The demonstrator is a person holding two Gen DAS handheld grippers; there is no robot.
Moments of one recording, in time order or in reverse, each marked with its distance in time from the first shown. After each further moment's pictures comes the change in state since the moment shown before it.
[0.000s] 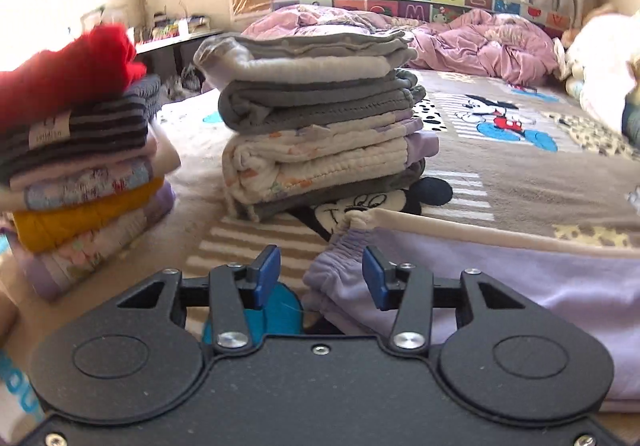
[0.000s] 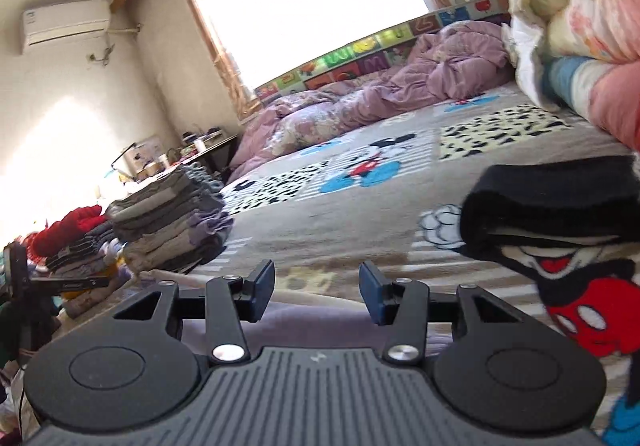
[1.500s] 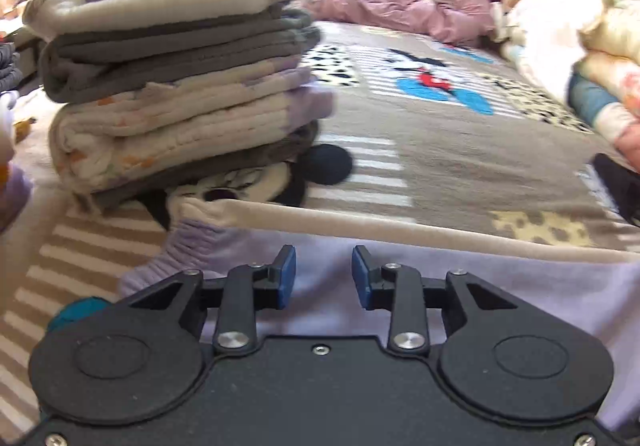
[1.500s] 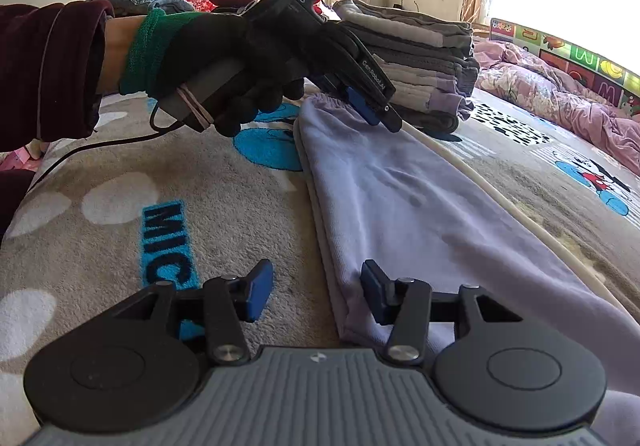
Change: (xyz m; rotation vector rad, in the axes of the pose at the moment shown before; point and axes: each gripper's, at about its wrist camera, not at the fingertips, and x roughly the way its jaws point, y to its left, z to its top) left arm 0.102 -0.046 0.019 0.047 0.154 -0.115; right arm 0.073 0.171 -0.091 -0.611 0.338 0.267
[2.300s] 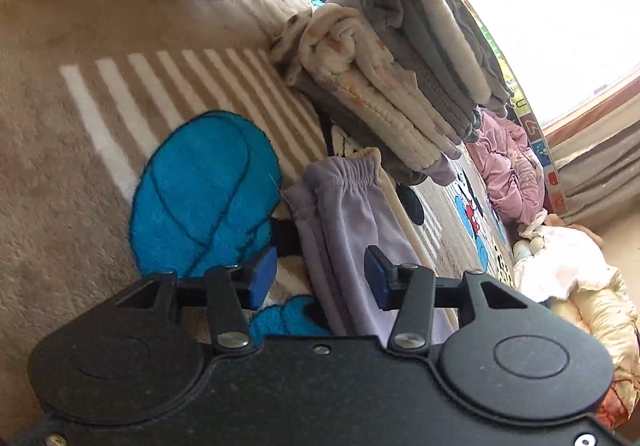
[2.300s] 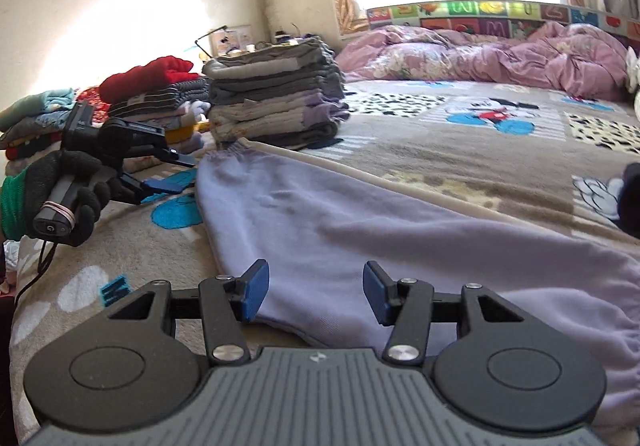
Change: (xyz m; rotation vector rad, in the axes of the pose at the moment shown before) left arm -0.076 0.093 -0.082 -0.810 -0.018 -0.188; right arm -0.066 -0.069 -0.034 0.447 -0.087 -0.172
